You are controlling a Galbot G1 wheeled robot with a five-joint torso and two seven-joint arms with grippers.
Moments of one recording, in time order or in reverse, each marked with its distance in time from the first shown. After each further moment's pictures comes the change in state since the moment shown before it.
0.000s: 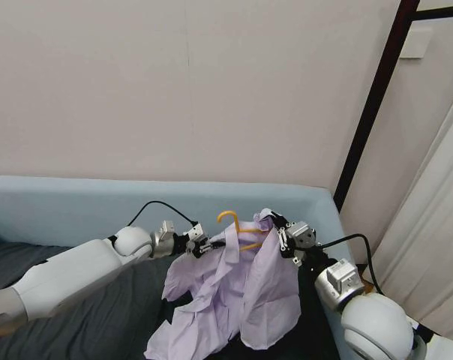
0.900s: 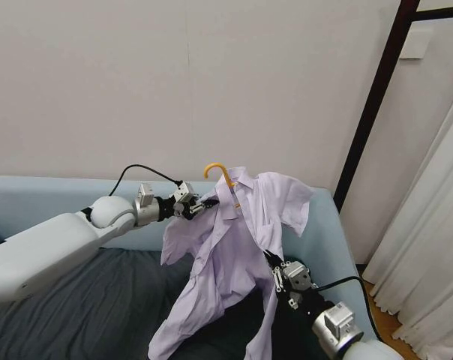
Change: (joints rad) left arm -0.062 0.205 -0.086 -0.237 -0.101 0.003 -0.011; right arm -0.231 0.111 0.050 -0.075 -0.055 0.051 -0.033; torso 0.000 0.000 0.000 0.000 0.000
